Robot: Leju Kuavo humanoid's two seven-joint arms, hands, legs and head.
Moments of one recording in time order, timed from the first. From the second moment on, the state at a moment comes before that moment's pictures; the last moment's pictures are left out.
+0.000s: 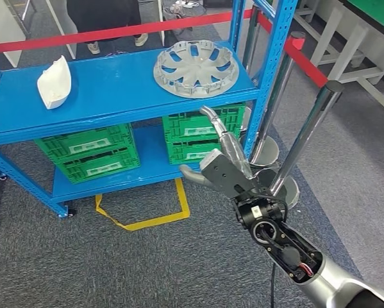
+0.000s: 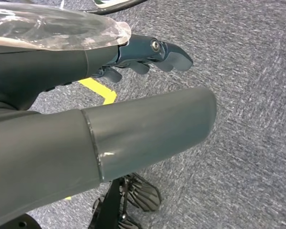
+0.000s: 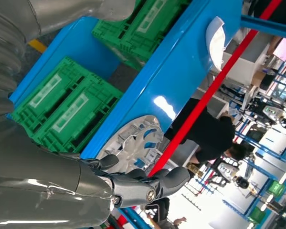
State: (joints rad) left arm -0.23 0.07 1.12 -0.18 -0.72 0.29 -0.18; right arm -0.28 -0.24 0.60 -1.85 0.38 -0.38 0.09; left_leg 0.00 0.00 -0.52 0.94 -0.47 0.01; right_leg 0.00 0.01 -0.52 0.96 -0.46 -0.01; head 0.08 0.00
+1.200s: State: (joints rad) left arm -0.27 0.09 1.12 -0.18 -0.73 0.19 -0.18; right arm -0.40 -0.19 0.52 -1.80 0.28 -0.17 0.09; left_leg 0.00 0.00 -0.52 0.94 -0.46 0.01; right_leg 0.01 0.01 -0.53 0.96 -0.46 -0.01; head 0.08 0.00
